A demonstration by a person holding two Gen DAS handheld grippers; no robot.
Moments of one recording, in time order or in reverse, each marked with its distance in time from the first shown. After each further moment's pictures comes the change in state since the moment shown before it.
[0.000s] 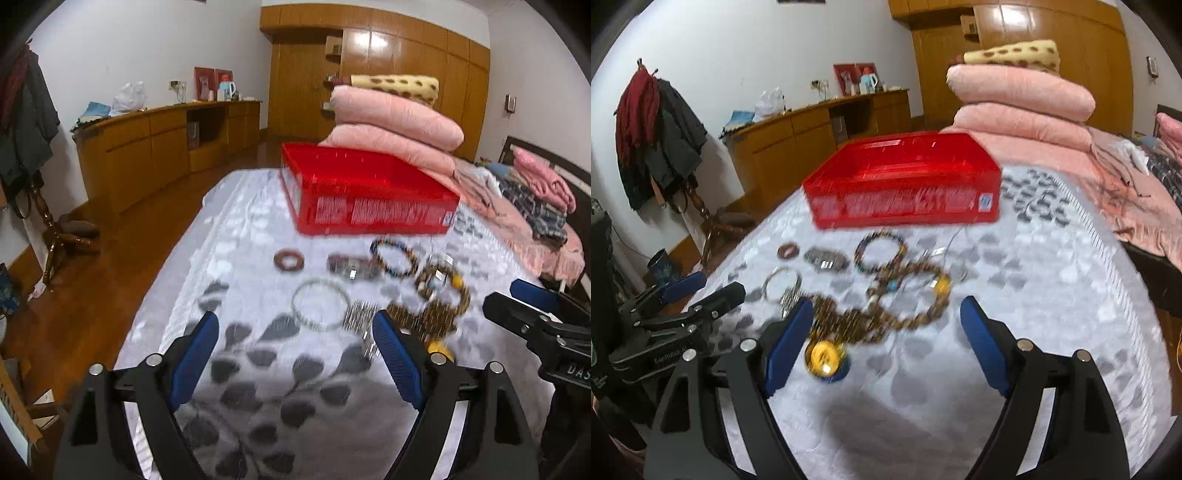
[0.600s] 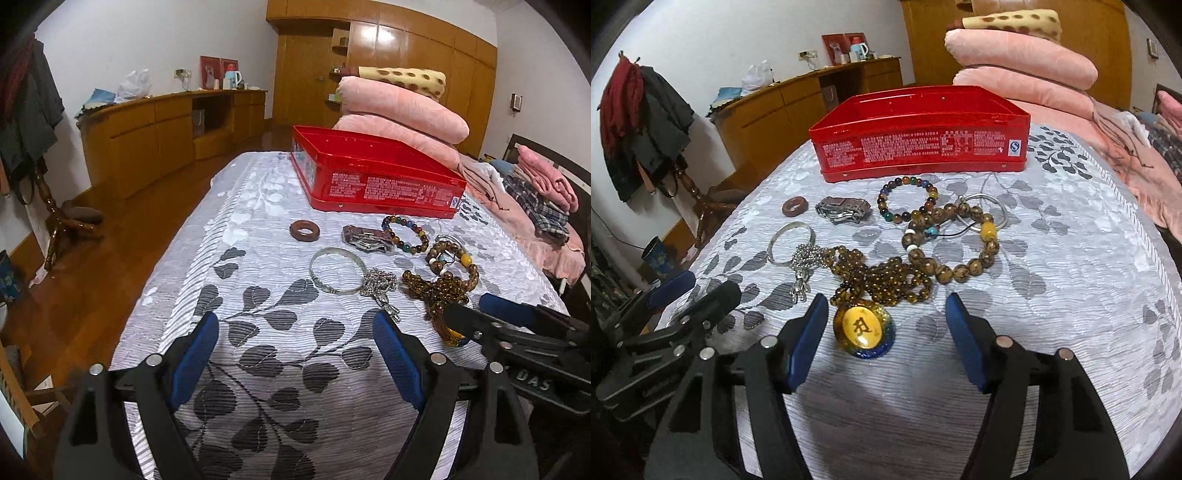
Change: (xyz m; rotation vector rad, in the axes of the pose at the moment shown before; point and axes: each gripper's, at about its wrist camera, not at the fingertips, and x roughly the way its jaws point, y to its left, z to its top) left arm -0.004 0.015 -0.018 -0.034 0.028 -0.010; right arm 0.029 0.031 -0.016 0.047 0.102 -0.041
